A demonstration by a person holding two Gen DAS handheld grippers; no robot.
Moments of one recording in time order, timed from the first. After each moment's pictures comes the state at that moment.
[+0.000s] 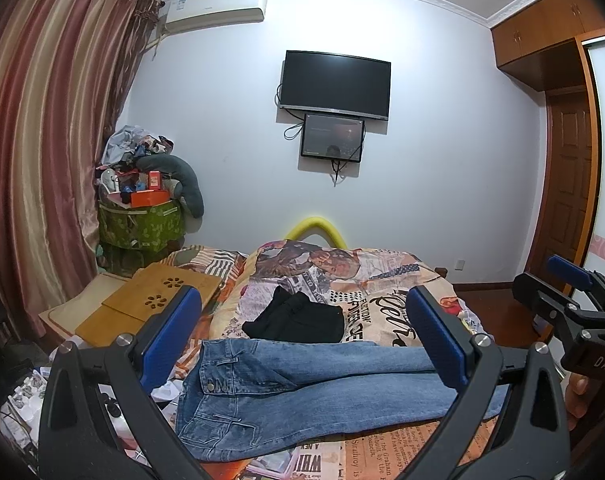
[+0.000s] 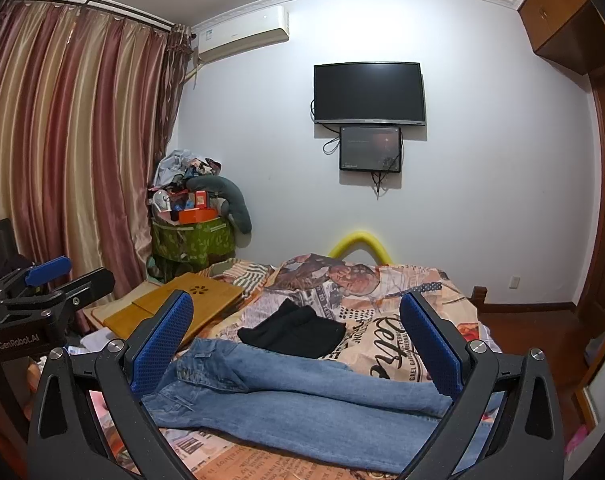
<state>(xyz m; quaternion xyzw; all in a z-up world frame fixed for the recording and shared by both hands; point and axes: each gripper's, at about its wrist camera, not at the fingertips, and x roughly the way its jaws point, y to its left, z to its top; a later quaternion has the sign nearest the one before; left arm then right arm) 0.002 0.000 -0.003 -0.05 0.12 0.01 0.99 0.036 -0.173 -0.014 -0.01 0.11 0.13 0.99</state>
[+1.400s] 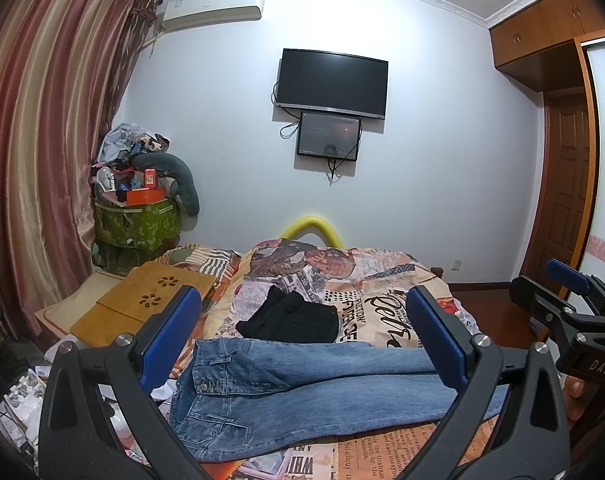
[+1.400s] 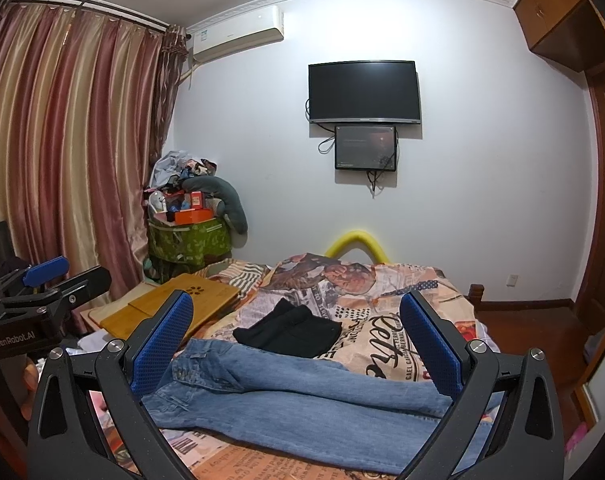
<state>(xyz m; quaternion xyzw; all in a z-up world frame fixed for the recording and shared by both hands) 0.005 -0.007 0.001 -0.05 0.12 0.00 0.99 0.038 -0.181 -0.017 -0.01 0.11 0.13 0.99</state>
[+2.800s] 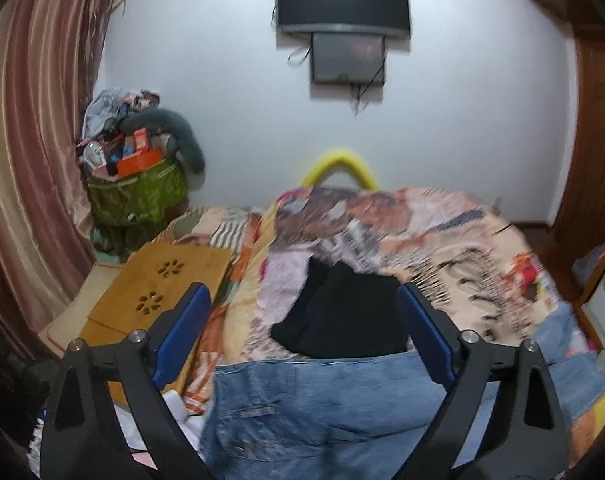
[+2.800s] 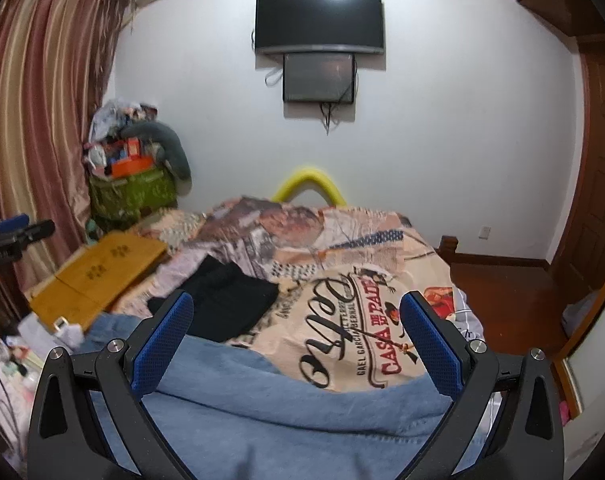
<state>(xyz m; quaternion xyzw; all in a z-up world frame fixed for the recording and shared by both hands) 0.276 0.065 -0.067 0.01 0.26 0.03 0.97 0.202 -0.246 -0.083 -0.02 0.25 0.06 0.97</state>
